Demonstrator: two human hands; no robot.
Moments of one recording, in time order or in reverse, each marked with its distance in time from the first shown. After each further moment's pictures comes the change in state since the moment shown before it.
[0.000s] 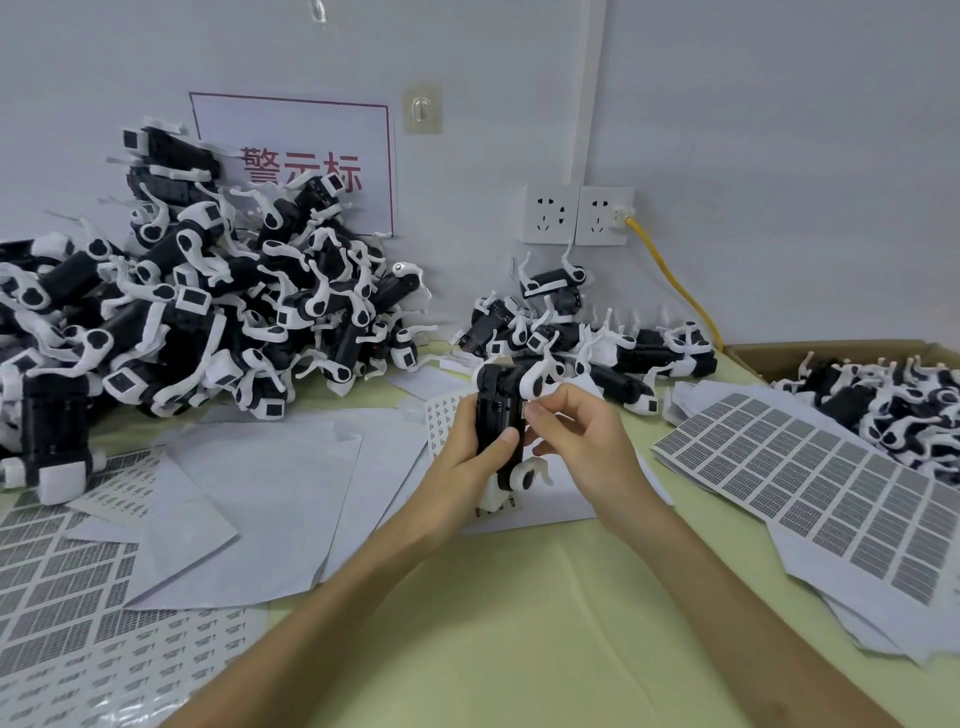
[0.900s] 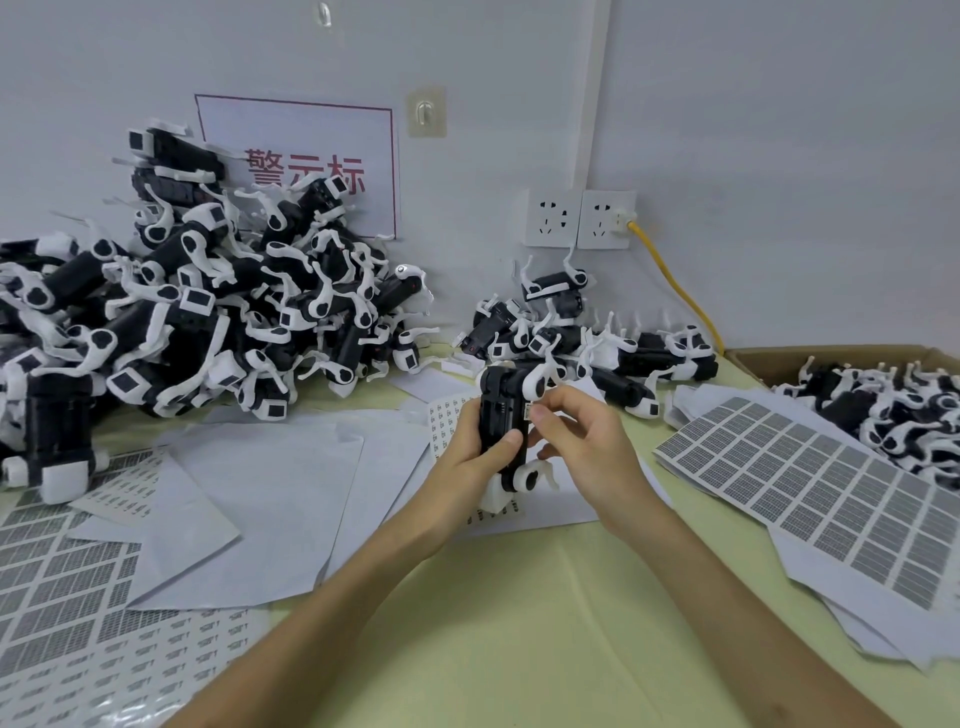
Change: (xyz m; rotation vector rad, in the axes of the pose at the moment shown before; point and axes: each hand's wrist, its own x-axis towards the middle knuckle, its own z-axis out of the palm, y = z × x) left_hand 0.003 -0.003 -0.003 0.052 0.001 -0.038; right_hand 0.001 -0.002 0.001 -0.087 -0.022 -0.040
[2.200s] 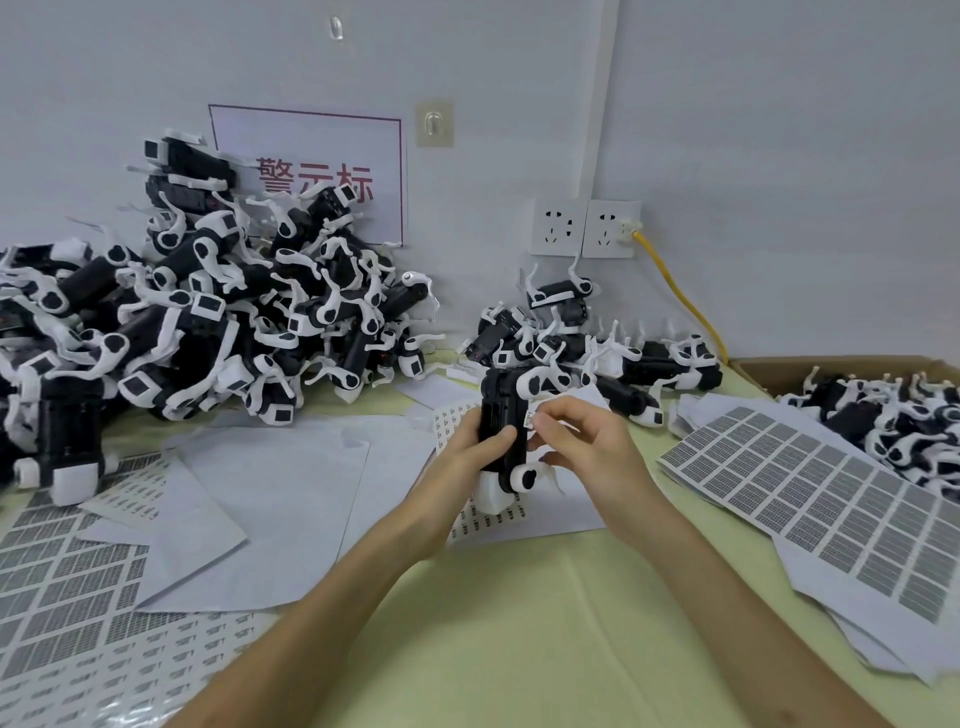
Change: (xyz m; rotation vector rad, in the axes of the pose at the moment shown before) left_hand 0.006 0.000 -0.007 -0.219 0.017 -0.134; right_hand -0.001 -0.004 -0.005 0.106 -0.062 0.071
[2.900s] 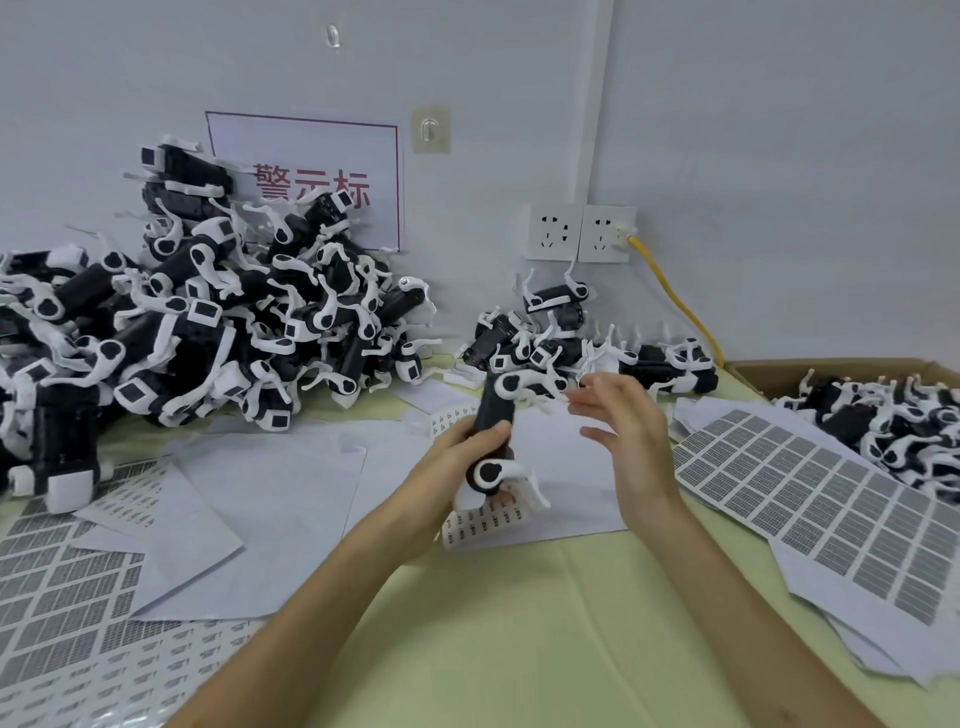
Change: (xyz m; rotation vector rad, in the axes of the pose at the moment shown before) left_hand 0.004 0.005 -0.009 -0.106 -0.046 -0.081; right_hand 0.010 0.000 -0.018 0.116 0.350 -0.026
